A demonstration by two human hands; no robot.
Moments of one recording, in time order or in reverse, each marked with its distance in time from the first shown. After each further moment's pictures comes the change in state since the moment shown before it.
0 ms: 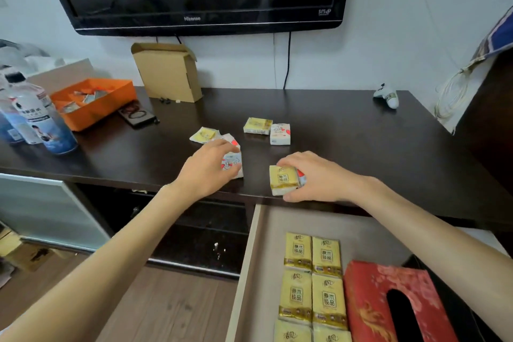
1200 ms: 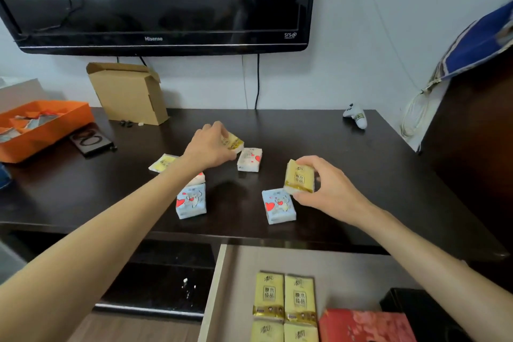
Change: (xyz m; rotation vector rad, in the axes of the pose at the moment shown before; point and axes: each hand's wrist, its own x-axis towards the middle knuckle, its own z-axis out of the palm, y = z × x) left_hand 0.158 0.032 0.021 -0.017 -0.034 -0.176; right_hand -0.012 0.084 -0.017 0.387 0.411 0.181
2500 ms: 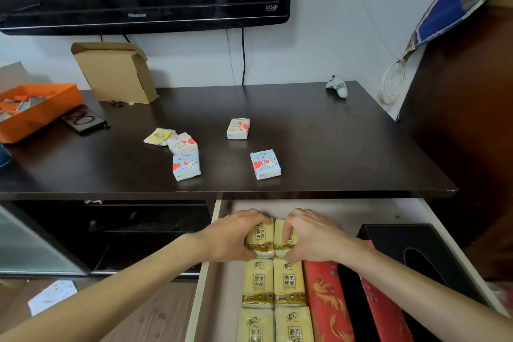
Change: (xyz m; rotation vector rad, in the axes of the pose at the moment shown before) left_hand -0.211 0.000 0.105 -0.039 -0.527 0.583; right_hand -0.135 -0.020 0.062 -0.452 -0.502 0.215
